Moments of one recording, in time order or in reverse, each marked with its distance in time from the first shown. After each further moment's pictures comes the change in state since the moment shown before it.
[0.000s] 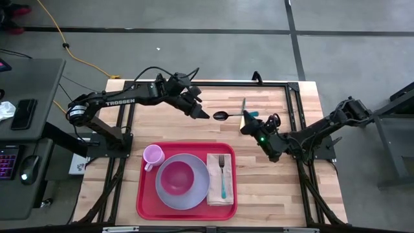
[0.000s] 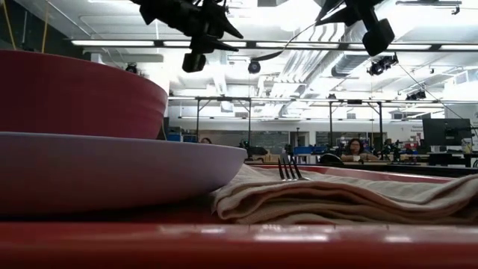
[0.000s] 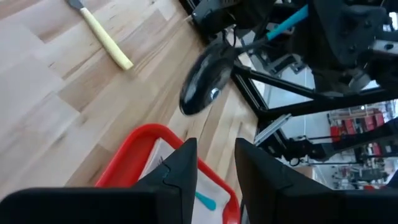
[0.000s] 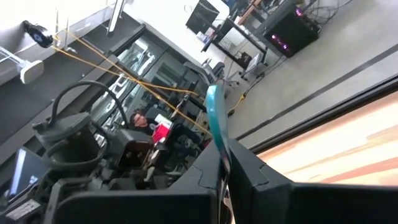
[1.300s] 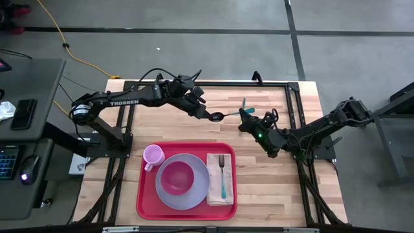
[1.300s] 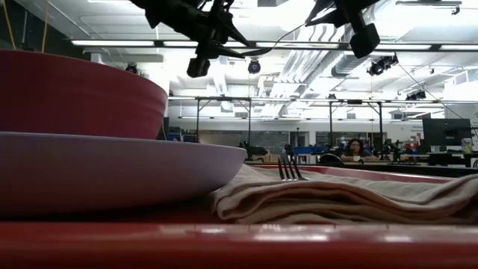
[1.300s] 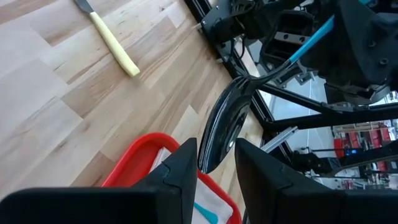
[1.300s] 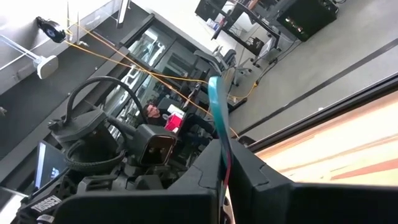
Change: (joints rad) left arm -0.020 0.042 0.001 0.051 -0.056 -0.052; right arm -0.064 0.000 0.000 0.029 -0.136 0.020
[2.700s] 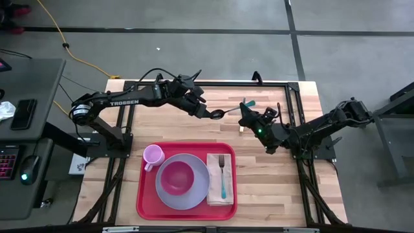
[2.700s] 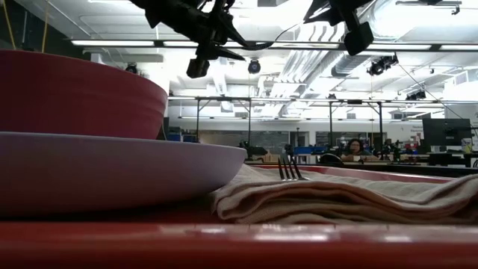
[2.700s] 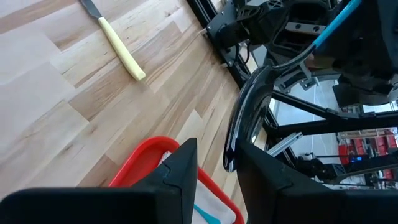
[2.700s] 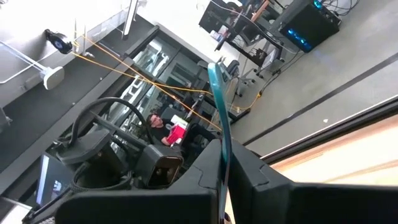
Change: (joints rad) left arm 0.000 0.000 0.000 0.000 -0.028 -0.007; right arm -0.056 0.000 0.000 0.126 -0.030 -0.119
